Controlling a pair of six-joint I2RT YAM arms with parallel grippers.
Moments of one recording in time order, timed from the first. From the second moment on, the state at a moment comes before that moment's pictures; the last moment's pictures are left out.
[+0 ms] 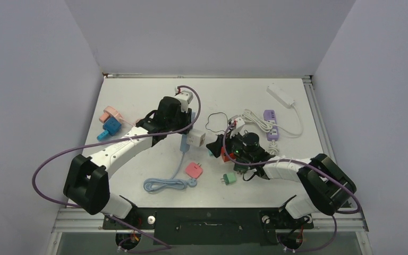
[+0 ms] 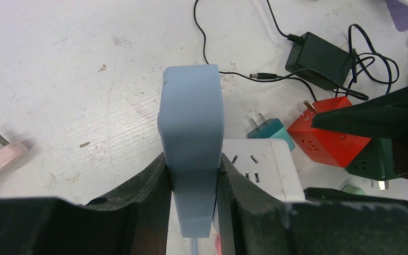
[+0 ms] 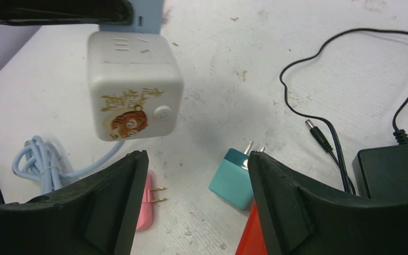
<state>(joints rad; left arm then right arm) -0.58 1.46 1.08 -0.28 0.00 -0.23 0.65 1.47 0.47 0.73 -0.20 0.33</state>
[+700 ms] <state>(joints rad) -0.58 1.47 1.03 -0.20 0.16 -0.32 0.64 1.46 0.44 0.90 -0.37 0.41</state>
